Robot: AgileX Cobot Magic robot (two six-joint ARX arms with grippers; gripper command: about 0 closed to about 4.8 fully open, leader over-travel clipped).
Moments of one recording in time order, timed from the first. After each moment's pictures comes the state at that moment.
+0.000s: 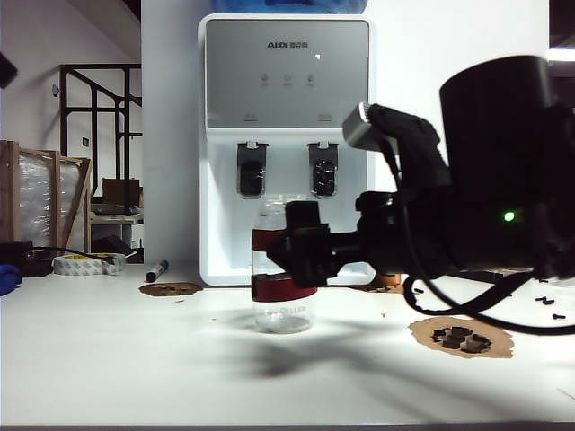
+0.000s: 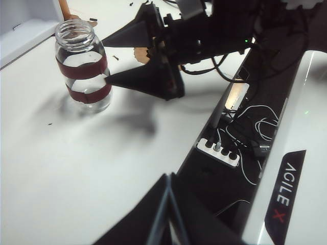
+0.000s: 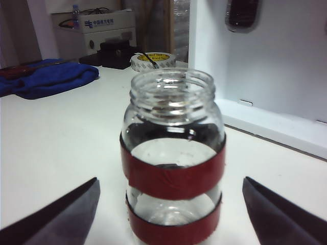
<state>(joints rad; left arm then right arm) -0.41 0.56 0.60 -0.71 0.54 0.32 0.65 1.93 0.44 1.37 -0.03 -0.02</state>
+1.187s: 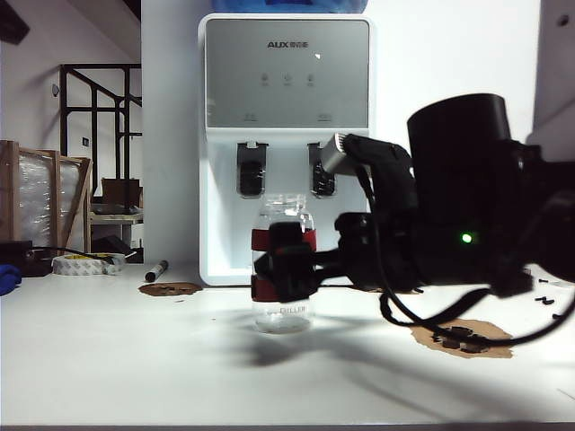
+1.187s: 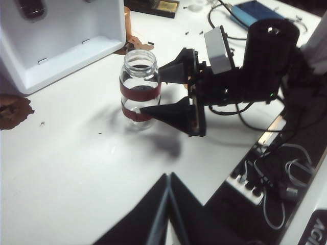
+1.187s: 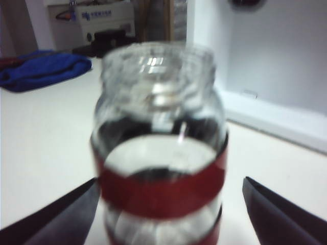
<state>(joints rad) -0.42 0.56 0.68 -0.65 0.38 0.11 0.63 2.04 0.55 1.34 -0.05 -0.02</state>
